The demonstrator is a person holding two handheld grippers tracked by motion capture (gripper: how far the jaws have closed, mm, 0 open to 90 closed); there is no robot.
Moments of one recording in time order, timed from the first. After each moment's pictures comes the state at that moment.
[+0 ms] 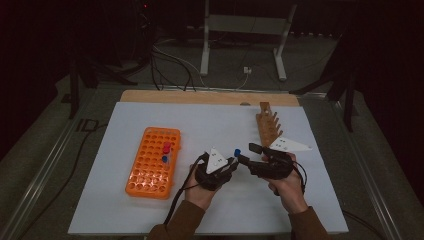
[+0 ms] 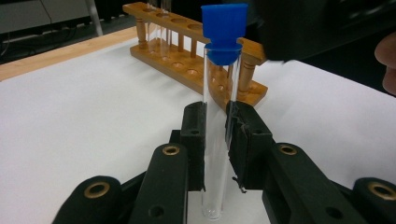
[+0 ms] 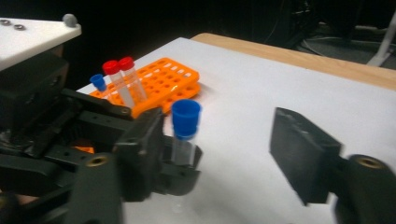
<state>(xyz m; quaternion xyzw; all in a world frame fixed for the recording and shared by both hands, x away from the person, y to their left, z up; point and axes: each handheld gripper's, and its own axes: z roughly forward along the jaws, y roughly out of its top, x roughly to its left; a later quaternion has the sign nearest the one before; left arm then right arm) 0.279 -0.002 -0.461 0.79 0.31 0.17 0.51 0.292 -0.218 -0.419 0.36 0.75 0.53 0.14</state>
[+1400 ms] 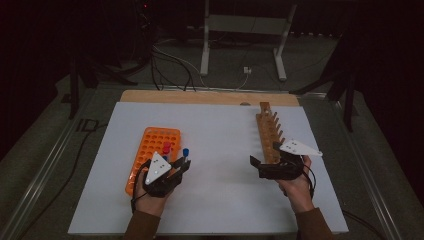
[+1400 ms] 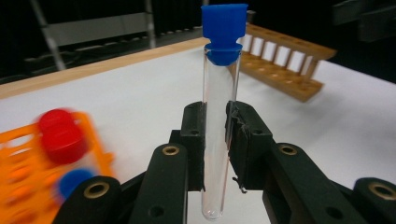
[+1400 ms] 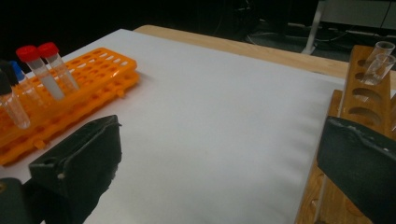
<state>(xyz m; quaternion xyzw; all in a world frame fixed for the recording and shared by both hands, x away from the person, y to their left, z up) 0.252 0.125 -0.457 0.74 0.37 0.23 0.52 0.291 -0.245 -0.432 0.42 0.74 0.49 0.21</state>
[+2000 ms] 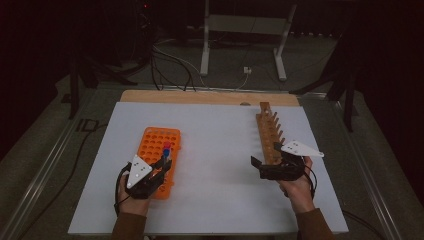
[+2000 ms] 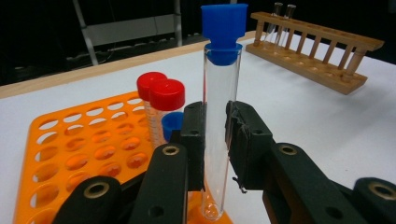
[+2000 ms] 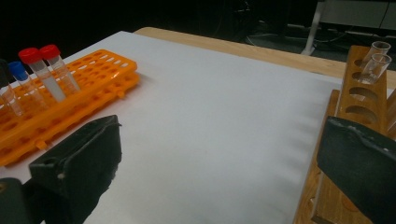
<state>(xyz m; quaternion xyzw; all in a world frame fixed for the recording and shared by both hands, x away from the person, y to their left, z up) 0.248 0.163 -0.468 0.72 0.39 0.27 0.50 0.288 -0.248 -0.432 0.42 0.73 0.49 0.21</state>
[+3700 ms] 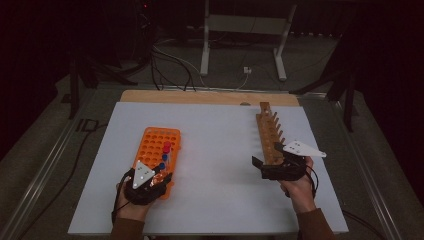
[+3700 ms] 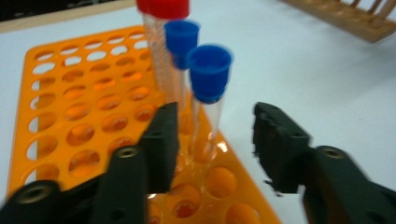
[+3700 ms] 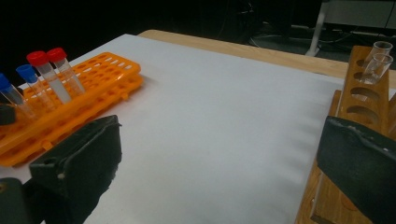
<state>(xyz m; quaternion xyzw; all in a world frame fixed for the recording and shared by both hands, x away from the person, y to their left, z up) 0.238 0.162 -0.478 0.76 0.43 0.23 0.43 0.288 -0.251 -0.432 0.42 0.73 0.50 0.21</state>
